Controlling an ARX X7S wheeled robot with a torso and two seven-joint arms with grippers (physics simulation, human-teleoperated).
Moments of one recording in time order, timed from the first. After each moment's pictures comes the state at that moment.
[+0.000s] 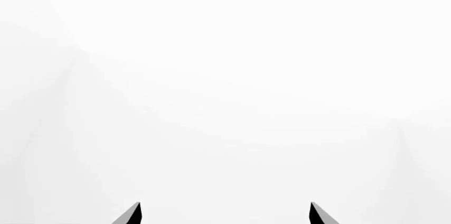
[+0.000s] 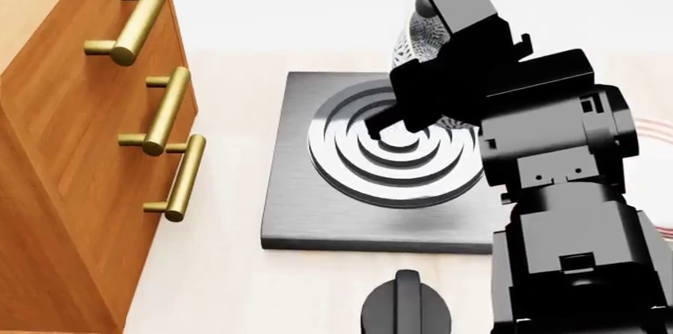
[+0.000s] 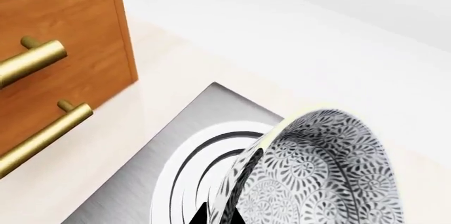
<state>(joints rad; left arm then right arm) -0.18 -0.44 -0.22 0.82 -0.70 -0.09 -0.22 1.51 0.12 -0.36 1.31 0.00 0.44 -0.68</state>
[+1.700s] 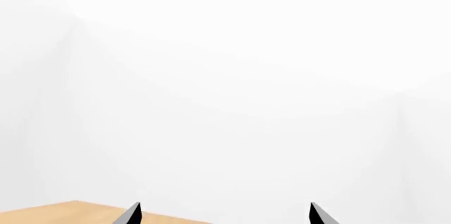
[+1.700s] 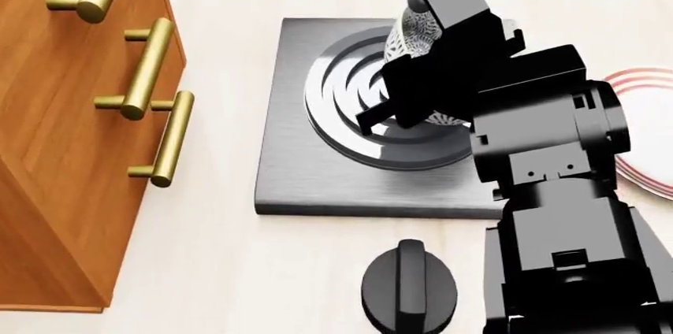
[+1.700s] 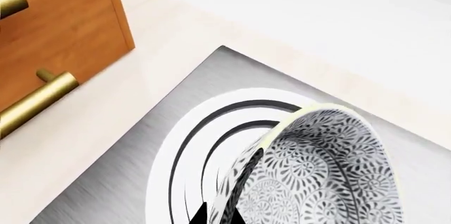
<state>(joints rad) -0.16 -0.46 -0.19 0.80 -0.70 -0.05 -0.21 1.52 0.11 -0.35 1.31 0.00 0.44 -0.67</state>
